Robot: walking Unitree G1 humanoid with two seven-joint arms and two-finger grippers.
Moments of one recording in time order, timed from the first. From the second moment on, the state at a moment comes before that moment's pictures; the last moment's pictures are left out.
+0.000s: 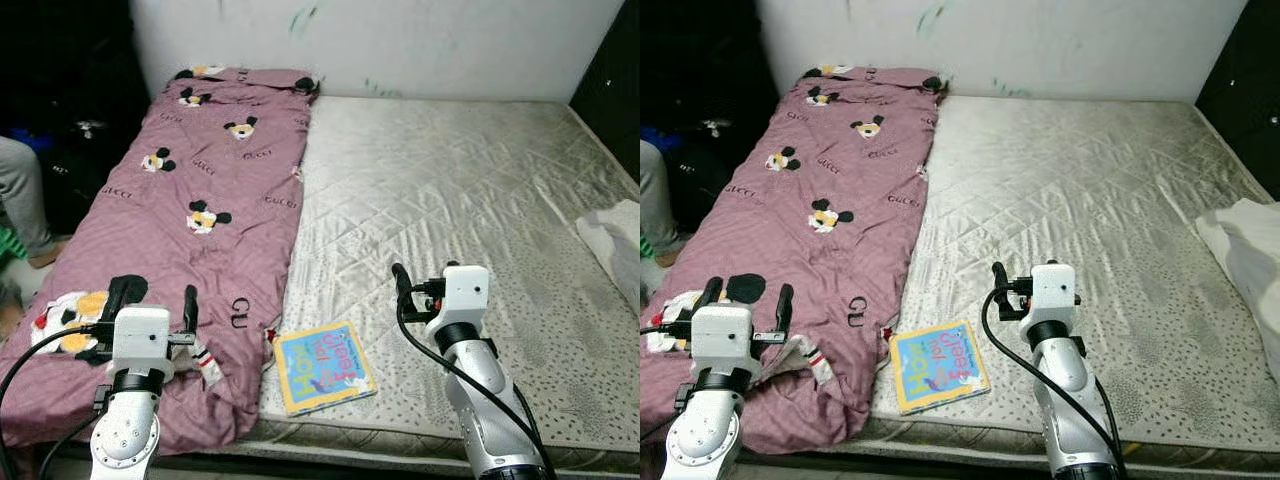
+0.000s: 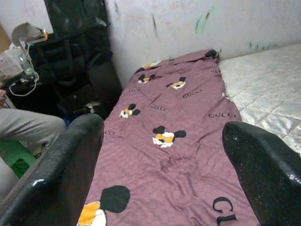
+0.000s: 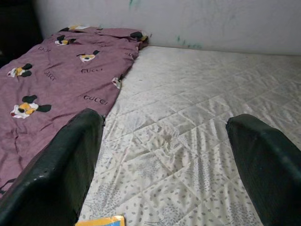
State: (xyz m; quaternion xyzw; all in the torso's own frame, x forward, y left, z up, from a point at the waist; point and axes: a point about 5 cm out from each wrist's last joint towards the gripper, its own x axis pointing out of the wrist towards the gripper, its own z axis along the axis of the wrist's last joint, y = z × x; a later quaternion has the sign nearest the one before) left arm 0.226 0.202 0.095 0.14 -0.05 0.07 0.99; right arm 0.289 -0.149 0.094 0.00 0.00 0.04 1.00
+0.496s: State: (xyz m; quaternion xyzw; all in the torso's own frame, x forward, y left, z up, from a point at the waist) left arm 0.234 0.195 0.100 0.12 -0.06 0.06 0.99; right arm 0.291 -0.149 0.095 -0.01 0.01 0.04 1.00
